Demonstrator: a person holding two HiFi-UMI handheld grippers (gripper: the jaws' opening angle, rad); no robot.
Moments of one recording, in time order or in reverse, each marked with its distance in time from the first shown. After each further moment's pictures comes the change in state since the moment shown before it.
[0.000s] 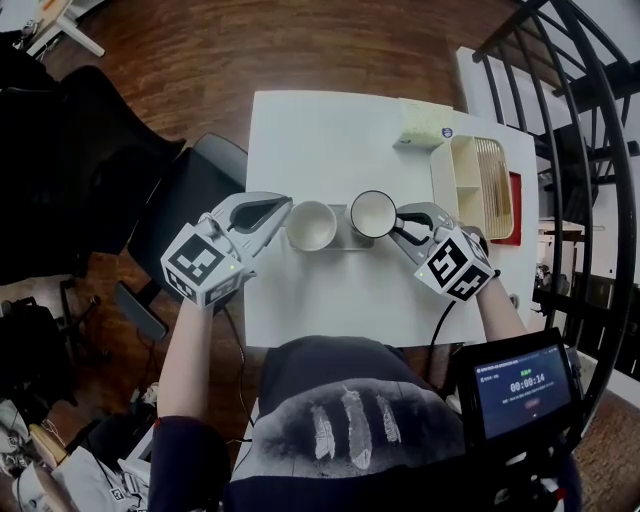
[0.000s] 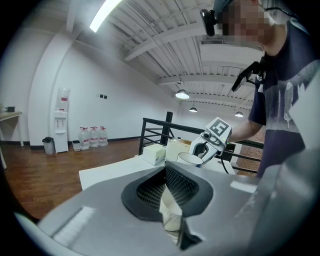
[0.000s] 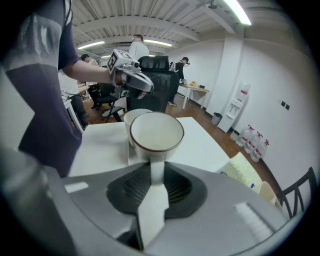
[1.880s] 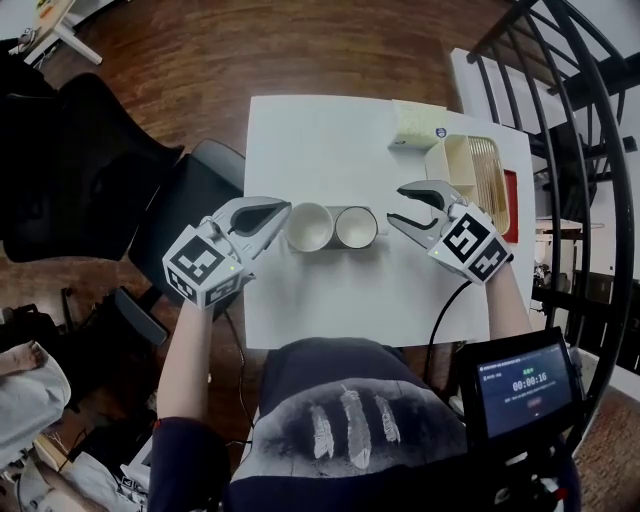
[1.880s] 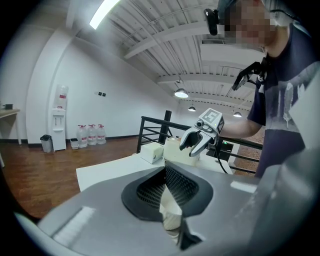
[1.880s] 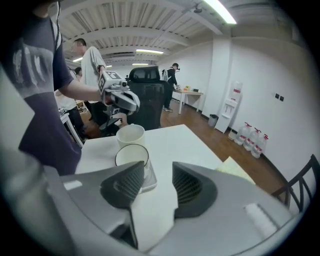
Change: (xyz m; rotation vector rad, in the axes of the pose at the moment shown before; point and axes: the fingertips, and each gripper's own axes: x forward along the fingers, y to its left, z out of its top) left arm 0.005 0.002 -0.007 -0.021 0.004 -0.026; right arm -0.017 -0.035 0.020 0.094 -0.076 0.013
